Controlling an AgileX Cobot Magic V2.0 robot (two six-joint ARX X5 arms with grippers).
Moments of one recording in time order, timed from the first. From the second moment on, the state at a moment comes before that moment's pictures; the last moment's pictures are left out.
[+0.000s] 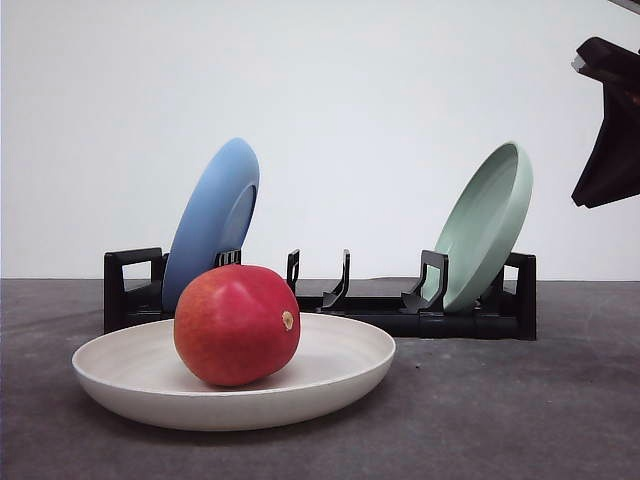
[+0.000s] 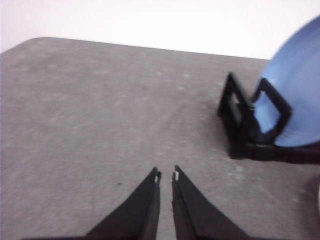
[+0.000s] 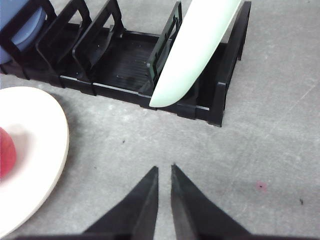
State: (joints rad) left_arx 0.02 0.00 0.02 -0.18 0.06 -0.07; right_arx 0.31 0.88 0.55 -0.27 -0.16 0.16
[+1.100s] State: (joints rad) left_arx 0.02 0.00 0.02 -0.18 0.06 -0.04; right_arx 0.25 0.60 0.26 -0.06 0.03 0.06
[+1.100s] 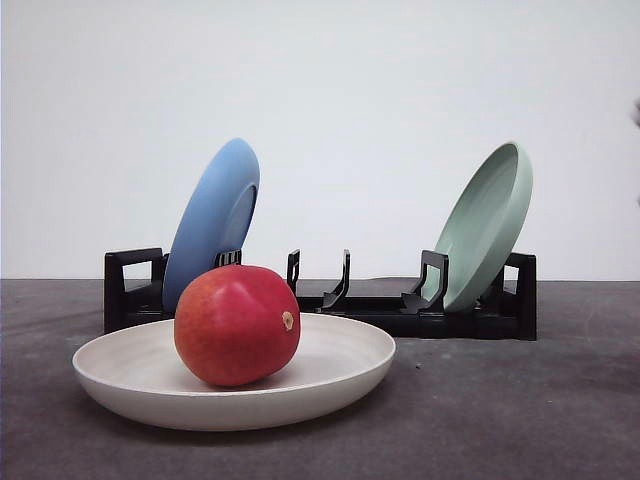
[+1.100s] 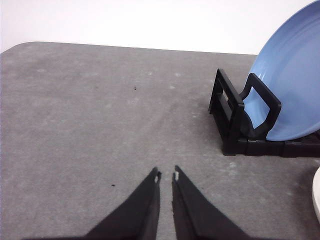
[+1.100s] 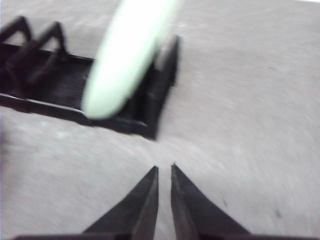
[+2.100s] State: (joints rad) left_arx 0.02 0.00 0.02 -0.18 0.06 -0.04; right_arx 0.06 0.00 0.01 -0.12 0.03 0.06
